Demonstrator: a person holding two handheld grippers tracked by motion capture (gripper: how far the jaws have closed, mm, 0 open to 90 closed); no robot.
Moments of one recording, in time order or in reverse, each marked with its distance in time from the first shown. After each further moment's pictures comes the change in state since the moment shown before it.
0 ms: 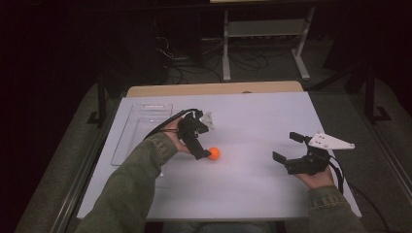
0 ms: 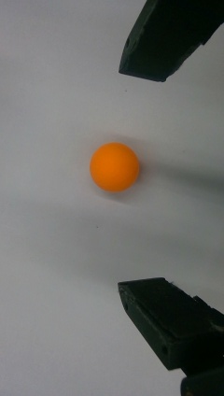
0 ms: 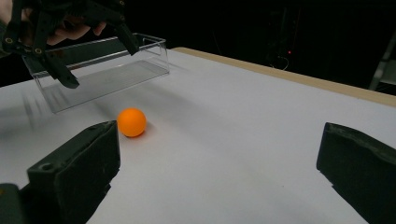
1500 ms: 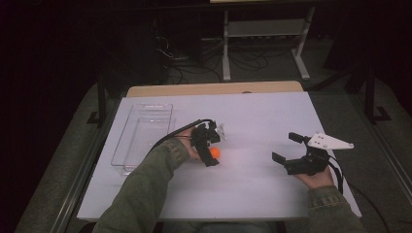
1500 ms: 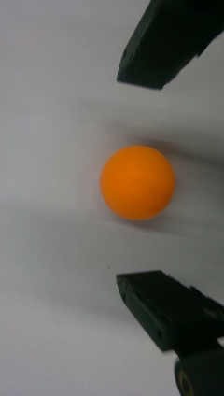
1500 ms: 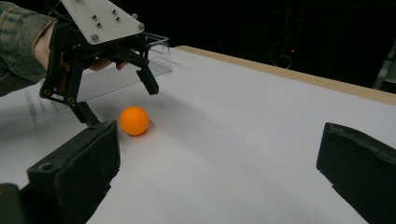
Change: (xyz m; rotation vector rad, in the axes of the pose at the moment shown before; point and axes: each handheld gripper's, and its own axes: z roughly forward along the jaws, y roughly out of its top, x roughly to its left) left arm -0.006 0.007 0.056 0.083 -0.074 0.048; right arm 0.001 0.000 0.001 0.008 0.012 -0.002
